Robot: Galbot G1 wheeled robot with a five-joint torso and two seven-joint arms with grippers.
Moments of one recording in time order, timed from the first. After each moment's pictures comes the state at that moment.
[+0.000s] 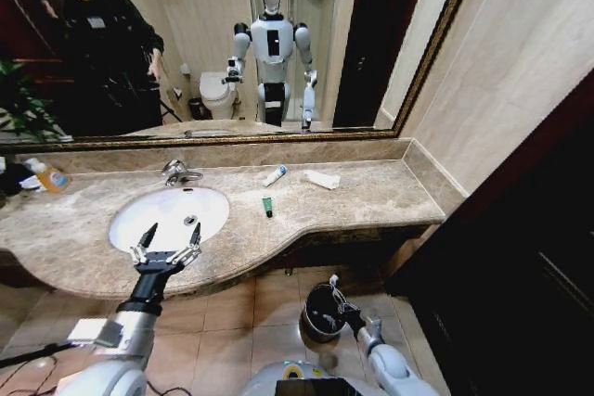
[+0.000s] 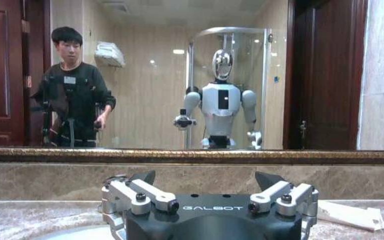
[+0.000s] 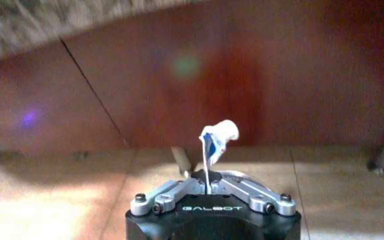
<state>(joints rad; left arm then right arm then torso) 1.84 -1.36 -0.82 -2.47 -0.37 0.04 0.05 -1.30 1.27 0.23 1.11 0.41 0.16 -0.16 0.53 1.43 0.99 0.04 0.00</state>
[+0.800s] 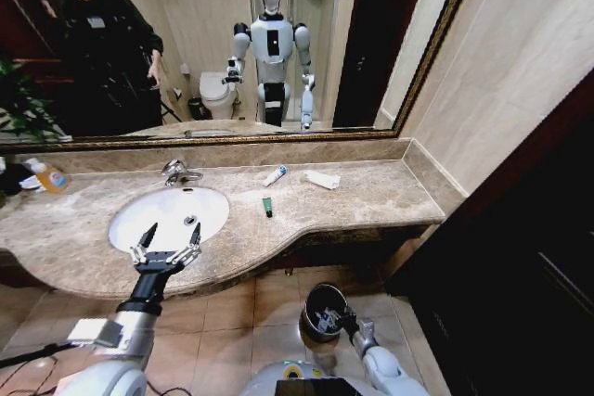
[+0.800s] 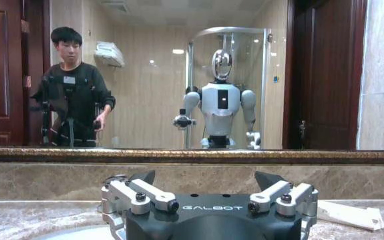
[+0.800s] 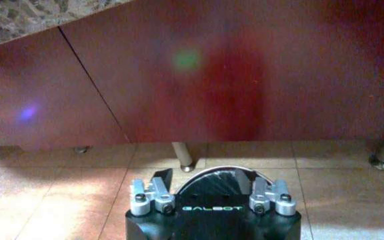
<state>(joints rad) 1.84 -1.36 -0.82 -2.47 -0.37 0.04 0.05 -1.29 1.29 0.23 1.10 0.40 0.16 -0.15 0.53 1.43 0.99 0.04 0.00</state>
